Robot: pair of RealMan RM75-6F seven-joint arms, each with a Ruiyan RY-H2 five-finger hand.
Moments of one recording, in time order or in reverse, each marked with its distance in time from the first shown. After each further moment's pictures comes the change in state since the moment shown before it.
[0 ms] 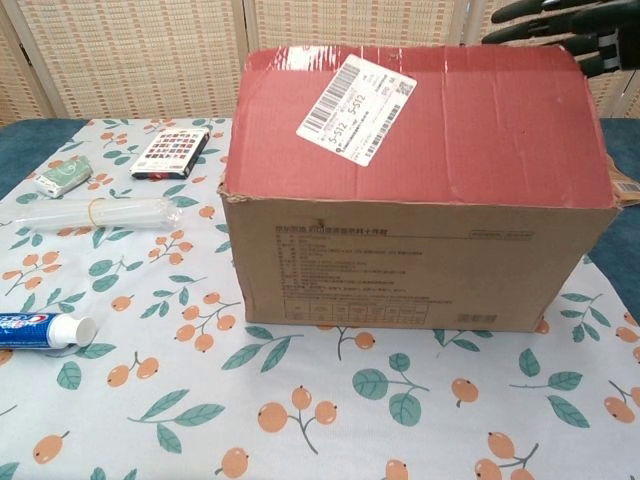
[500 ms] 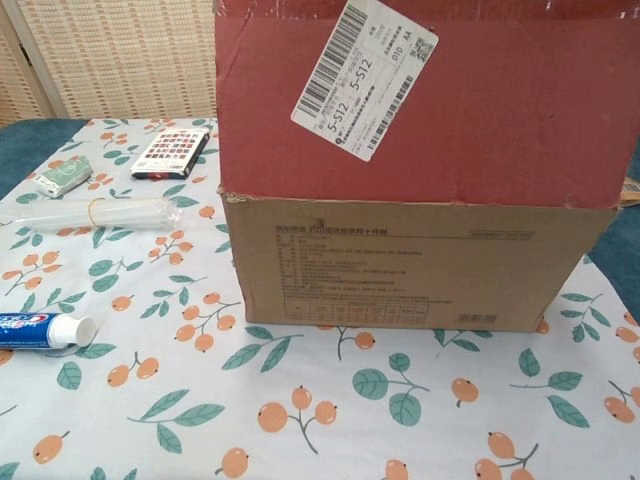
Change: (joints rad) left arm -0.001 -0.021 0.001 -0.027 -0.010 0.004 0.104; right arm -0.036 0.265 -0.061 -0.332 -0.040 0.100 -0.246
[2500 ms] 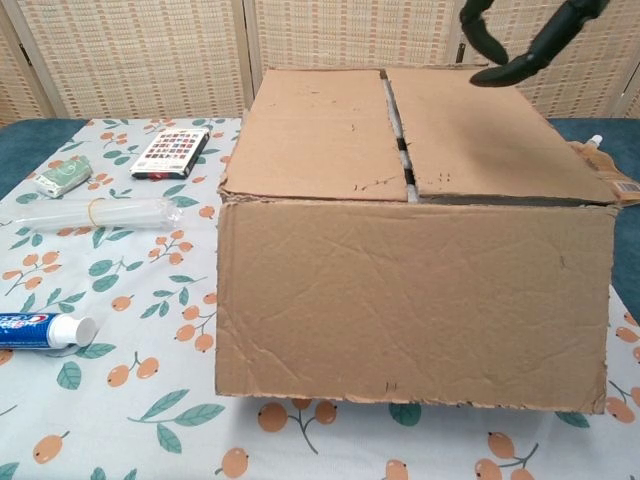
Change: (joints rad) left arm 0.033 0.030 0.026 -0.029 0.081 0.090 -0.050; right arm -0.013 -0.207 0.422 -0.364 0.742 -0.350 -2.093
